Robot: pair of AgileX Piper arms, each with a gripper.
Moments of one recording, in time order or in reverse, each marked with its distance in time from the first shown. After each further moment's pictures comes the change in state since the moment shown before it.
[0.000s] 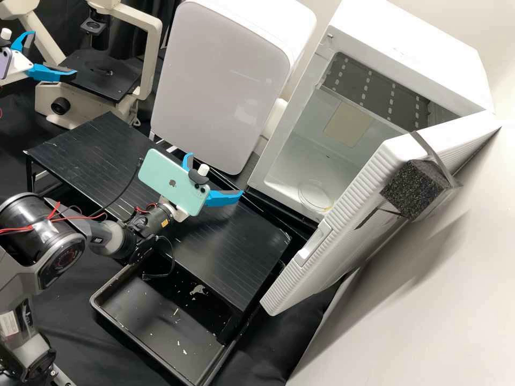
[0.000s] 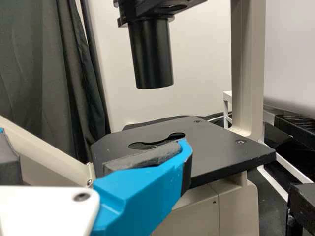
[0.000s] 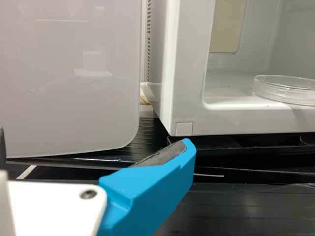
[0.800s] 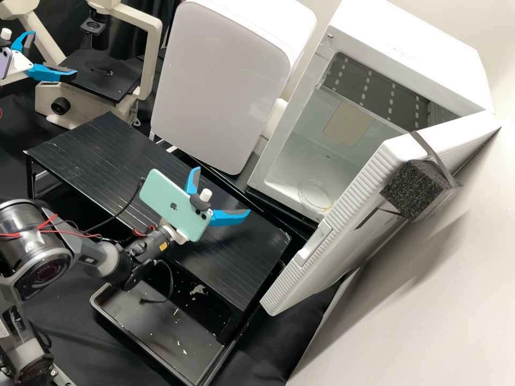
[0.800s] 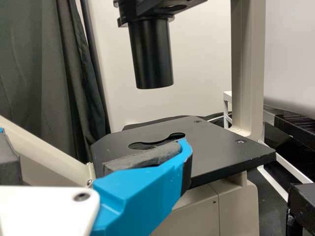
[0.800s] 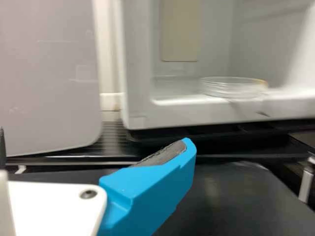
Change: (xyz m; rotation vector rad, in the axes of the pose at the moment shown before) left arm 0.000 0.000 0.000 0.000 0.000 0.000; right arm -0.046 0.030 0.041 0.040 -0.008 0.102
